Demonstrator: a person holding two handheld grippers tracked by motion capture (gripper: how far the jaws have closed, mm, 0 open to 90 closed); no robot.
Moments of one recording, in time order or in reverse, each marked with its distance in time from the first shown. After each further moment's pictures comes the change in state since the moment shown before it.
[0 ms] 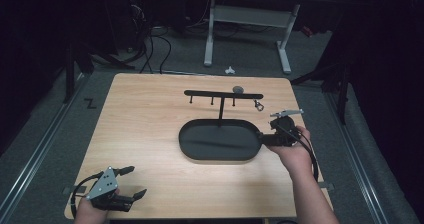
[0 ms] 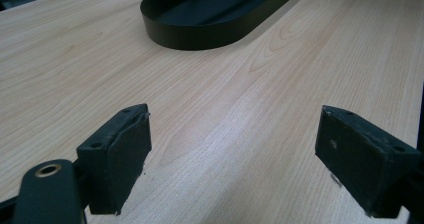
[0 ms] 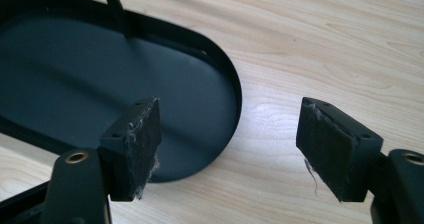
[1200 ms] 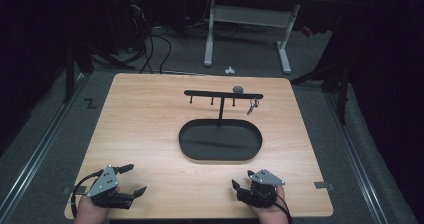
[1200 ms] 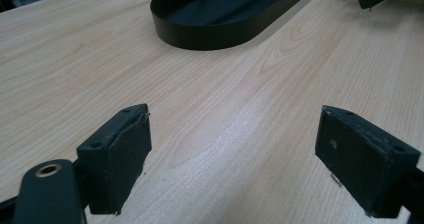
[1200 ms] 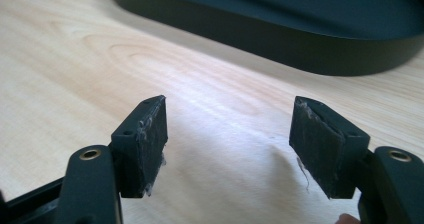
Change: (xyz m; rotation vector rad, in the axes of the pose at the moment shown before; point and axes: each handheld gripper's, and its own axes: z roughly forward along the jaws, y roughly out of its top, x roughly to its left) left arm 0.005 0.001 0.002 0.000 0.028 -0.008; right arm 0.089 -0.146 0.022 -0.234 0.207 -0.086
